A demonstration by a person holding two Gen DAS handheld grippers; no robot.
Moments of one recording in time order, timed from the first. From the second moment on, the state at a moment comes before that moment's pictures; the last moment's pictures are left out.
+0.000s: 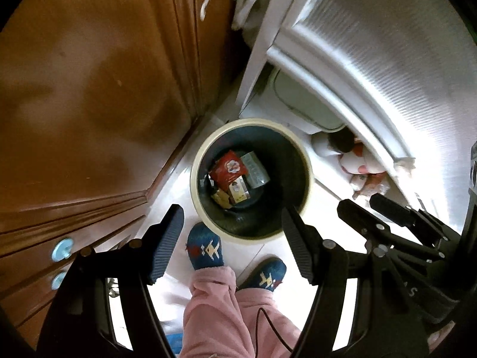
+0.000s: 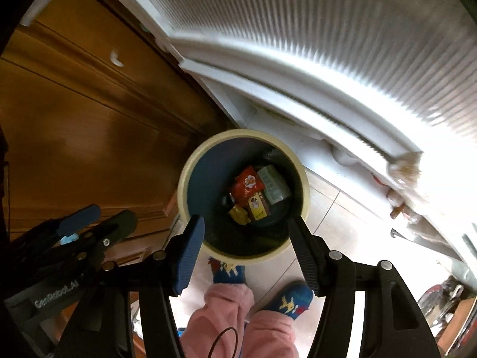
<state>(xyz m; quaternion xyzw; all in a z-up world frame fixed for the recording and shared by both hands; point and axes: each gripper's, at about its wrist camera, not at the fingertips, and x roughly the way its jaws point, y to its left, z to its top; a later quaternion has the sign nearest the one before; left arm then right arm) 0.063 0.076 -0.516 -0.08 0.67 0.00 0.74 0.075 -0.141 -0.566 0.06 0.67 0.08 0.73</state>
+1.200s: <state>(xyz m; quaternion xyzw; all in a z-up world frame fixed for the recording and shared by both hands) 0.053 0.052 -0.018 0.00 0.48 0.00 0.87 0.058 -0.179 -0.101 0.05 0.46 0.20 0.87</state>
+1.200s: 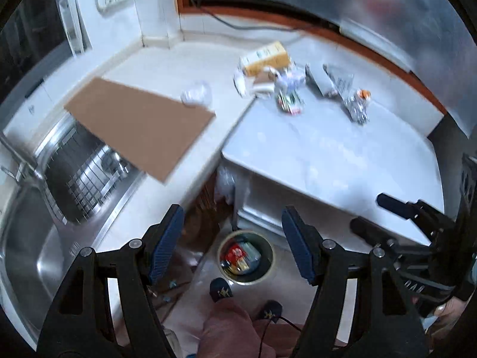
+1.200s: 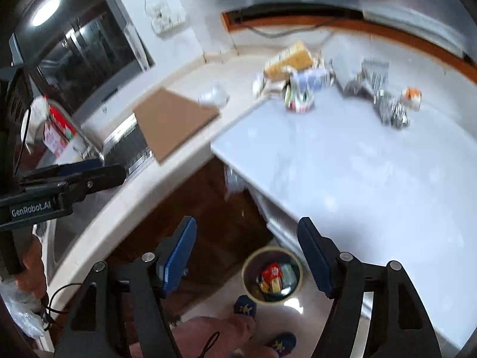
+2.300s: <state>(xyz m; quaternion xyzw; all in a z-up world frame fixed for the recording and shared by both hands) 0.378 0.136 -0.152 -0.04 0.59 0.01 0.81 0.392 -0.137 -0.199 0.05 0.53 0.08 0.84</state>
